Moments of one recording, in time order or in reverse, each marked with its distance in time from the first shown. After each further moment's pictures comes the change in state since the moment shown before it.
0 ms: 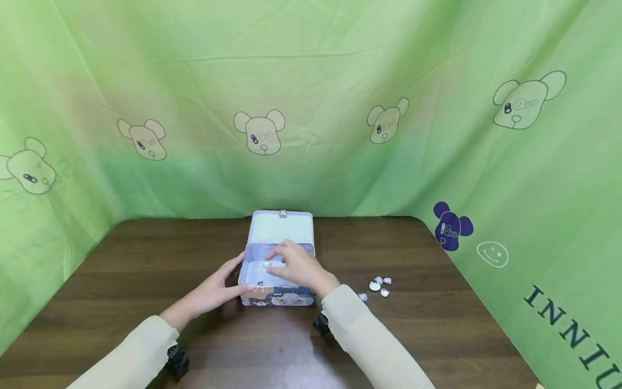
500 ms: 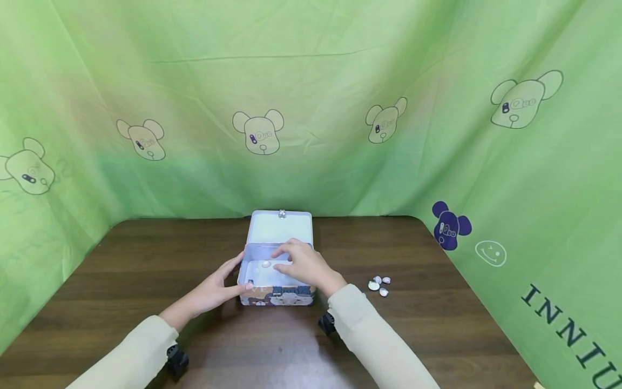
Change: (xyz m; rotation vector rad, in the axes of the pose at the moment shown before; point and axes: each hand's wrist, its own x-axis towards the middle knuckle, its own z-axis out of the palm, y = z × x) left_hand 0.000 0.001 0.000 0.016 0.001 0.005; right_hand -0.009 0.006 -0.009 -0.015 0.036 0.050
